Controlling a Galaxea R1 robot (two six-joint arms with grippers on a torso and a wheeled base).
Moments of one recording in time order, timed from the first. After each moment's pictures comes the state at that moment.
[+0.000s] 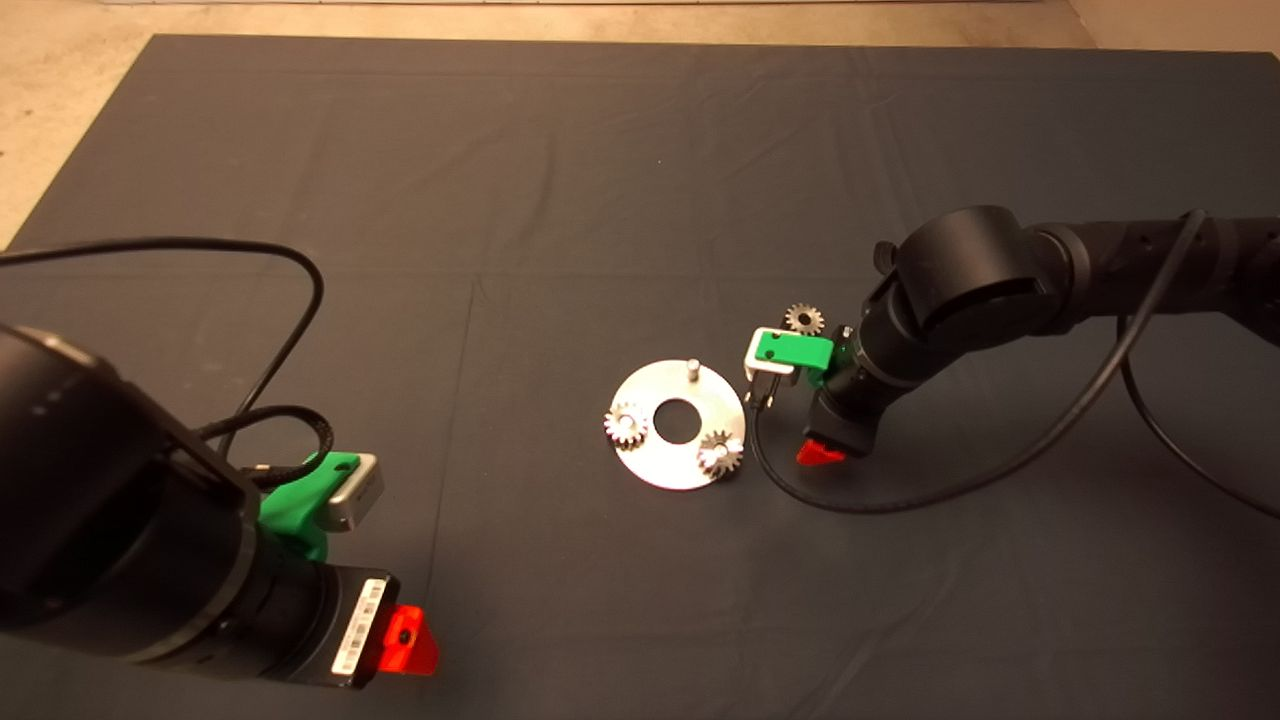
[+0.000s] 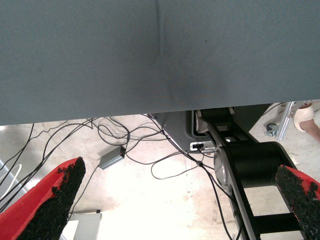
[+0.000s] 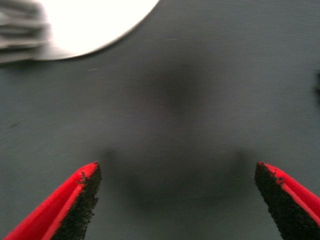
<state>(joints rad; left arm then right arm) -0.49 2.21 -0.35 0.06 1.53 -1.79 0.29 2.55 -1.03 -0.40 -1.53 0.50</state>
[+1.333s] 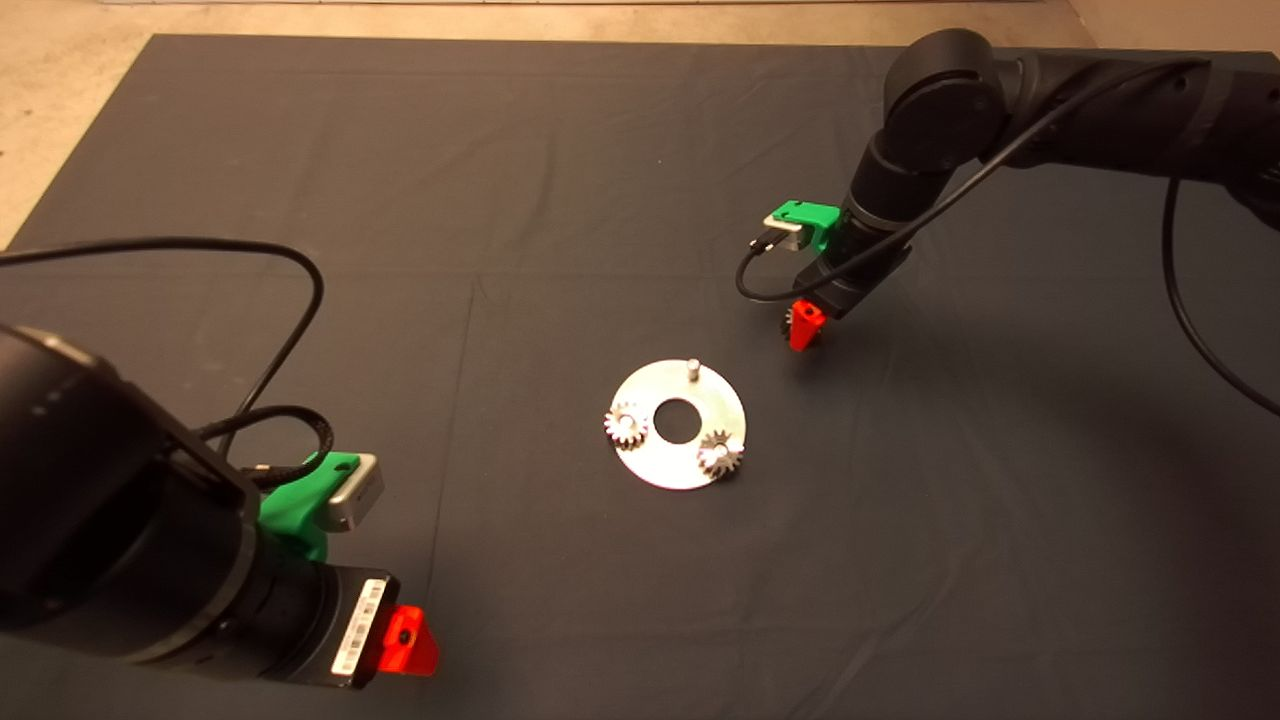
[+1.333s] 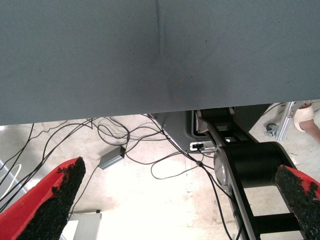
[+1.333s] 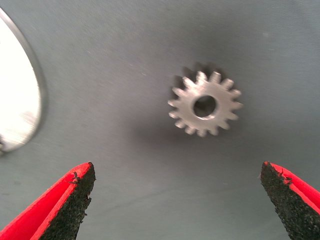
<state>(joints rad) -0.49 2.21 -0.35 0.06 1.53 -1.79 0.44 2.67 -1.44 -0.10 -1.53 0.57</state>
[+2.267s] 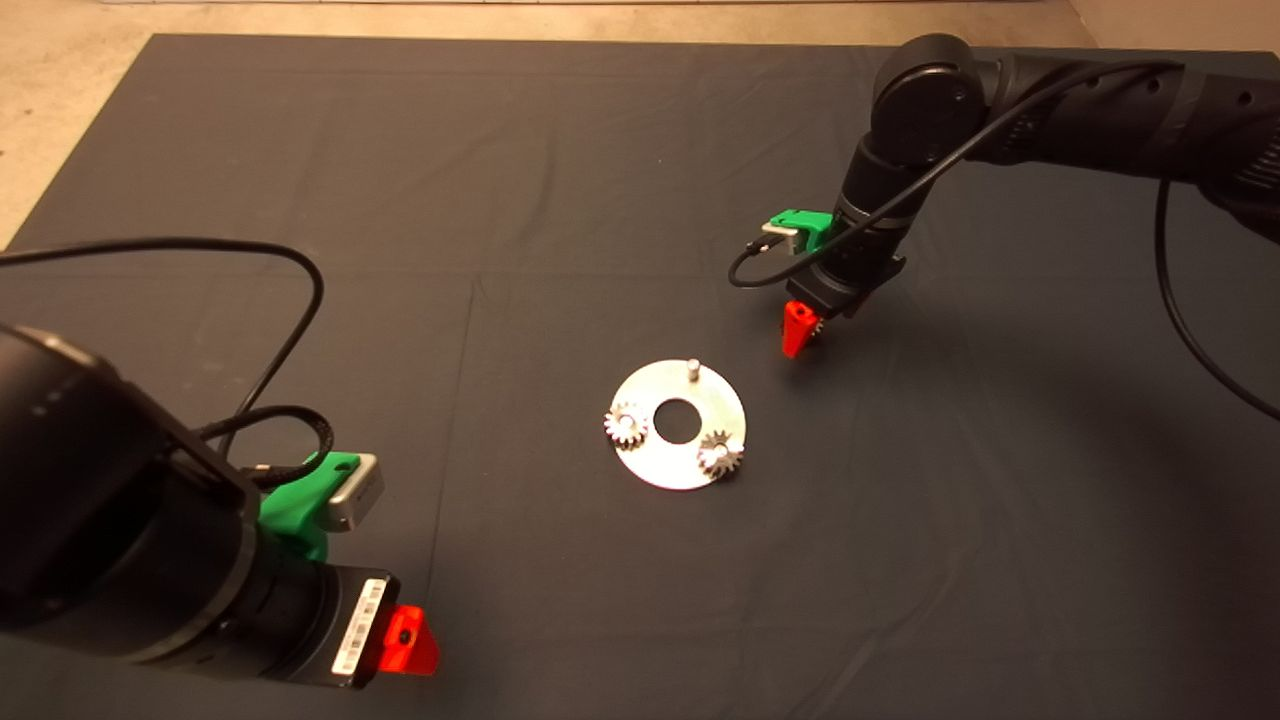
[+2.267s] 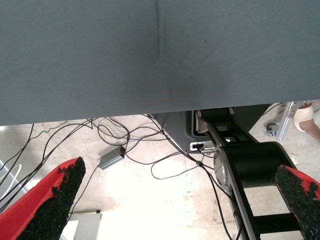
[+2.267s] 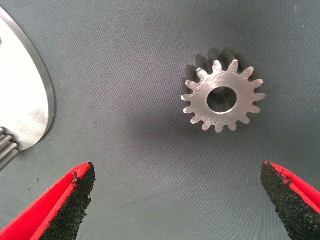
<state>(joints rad) -0.49 2.21 -0.35 0.06 1.53 -1.79 0.42 2.68 -1.51 -0.04 -1.53 0.58</state>
